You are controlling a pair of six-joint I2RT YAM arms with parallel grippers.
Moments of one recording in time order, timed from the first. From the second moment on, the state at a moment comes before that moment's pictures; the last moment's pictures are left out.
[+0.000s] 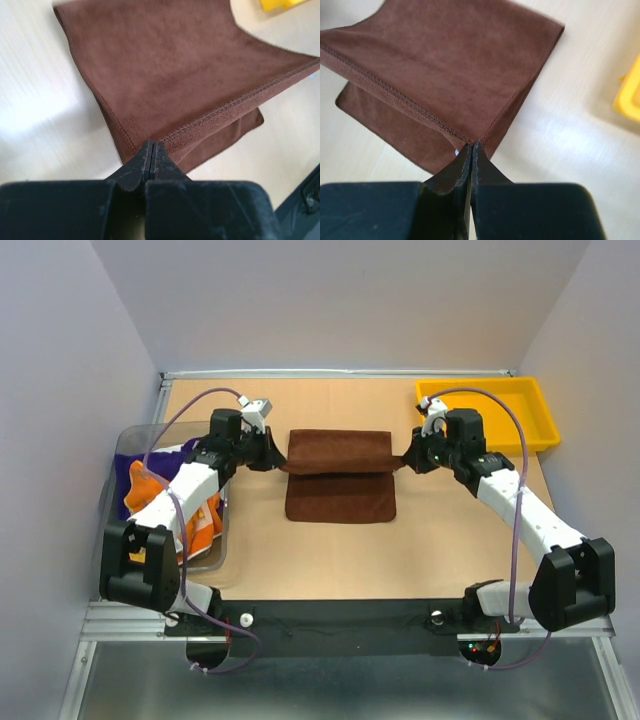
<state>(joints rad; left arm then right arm) -0.23 1.40 0.98 -0.21 0.45 -0.23 0.25 1.29 0.98 -0.29 -0.30 0.02</state>
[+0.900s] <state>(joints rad) -0.33 1.31 0.58 -0.14 0.35 -0.47 0.25 1.40 0.81 -0.44 -0.46 0.22</state>
